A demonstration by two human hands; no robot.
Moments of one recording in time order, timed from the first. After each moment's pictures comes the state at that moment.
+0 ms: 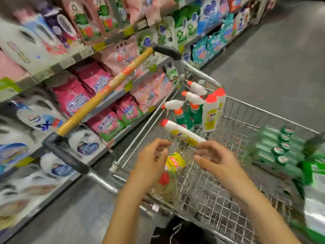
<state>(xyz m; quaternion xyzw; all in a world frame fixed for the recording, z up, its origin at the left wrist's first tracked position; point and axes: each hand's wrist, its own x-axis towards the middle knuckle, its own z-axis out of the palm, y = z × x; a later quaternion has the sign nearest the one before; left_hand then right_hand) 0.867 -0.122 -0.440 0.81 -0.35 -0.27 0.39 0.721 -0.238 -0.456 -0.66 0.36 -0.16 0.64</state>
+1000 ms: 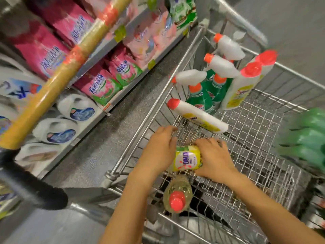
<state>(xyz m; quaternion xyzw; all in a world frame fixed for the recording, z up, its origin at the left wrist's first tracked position) 0.944 -0.181 -0.541 0.84 -0.36 -0.33 0.22 0.794 -0.287 -0.621 -0.93 0.27 0.14 0.22</state>
